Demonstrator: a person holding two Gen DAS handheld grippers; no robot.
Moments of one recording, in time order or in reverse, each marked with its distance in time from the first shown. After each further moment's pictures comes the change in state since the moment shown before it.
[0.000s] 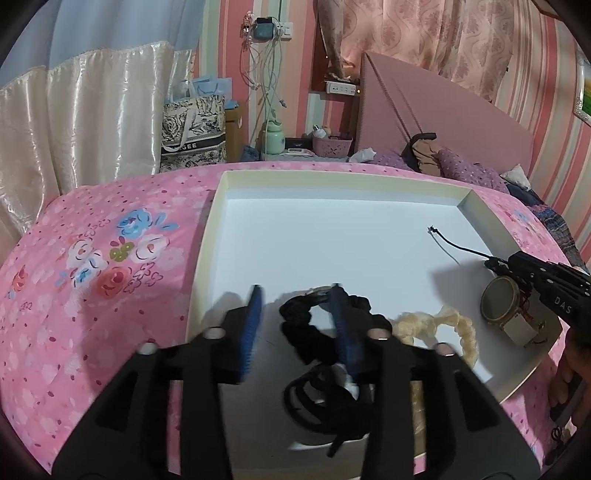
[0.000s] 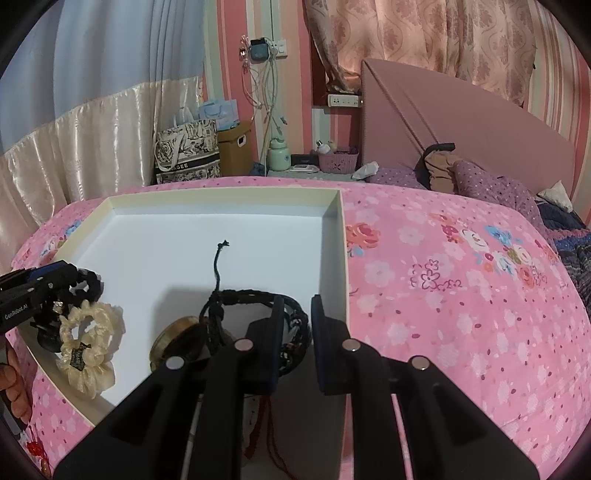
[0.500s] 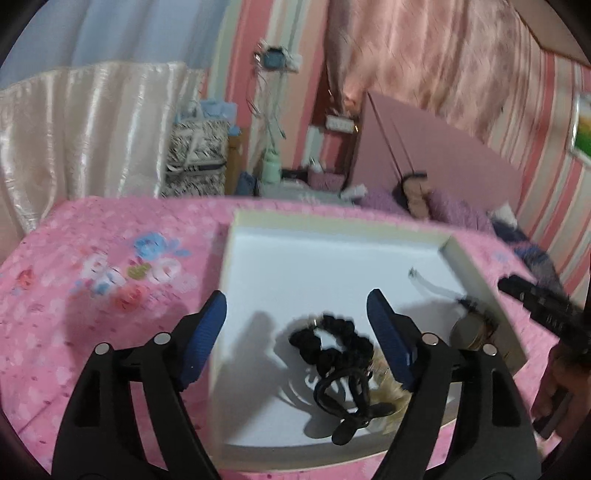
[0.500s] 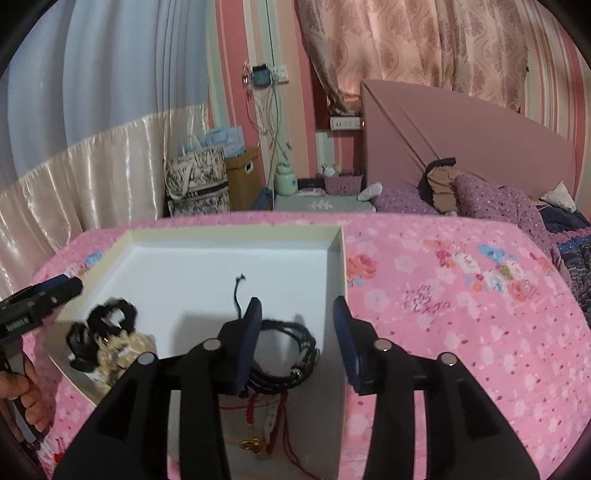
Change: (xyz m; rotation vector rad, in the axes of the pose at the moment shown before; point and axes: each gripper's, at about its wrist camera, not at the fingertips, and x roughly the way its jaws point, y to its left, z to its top) left arm -0.046 0.020 0.014 -0.101 -0.140 -0.063; right arm -0.038 -0.005 0.019 0.048 -0.105 0.044
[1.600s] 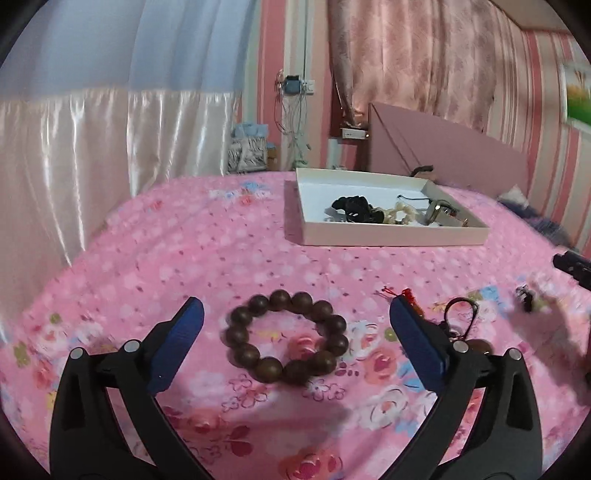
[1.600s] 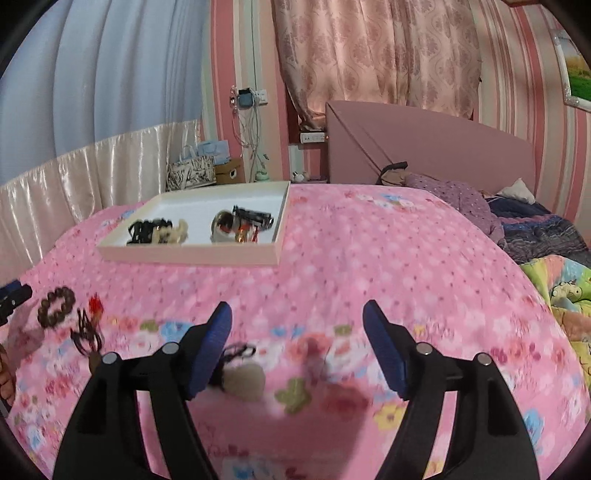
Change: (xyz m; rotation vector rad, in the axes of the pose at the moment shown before) left arm -0.203 0.022 -0.162 0.125 -0.090 0.137; right arm -0.192 -0.057 -0.152 -0.004 -0.067 -0.097
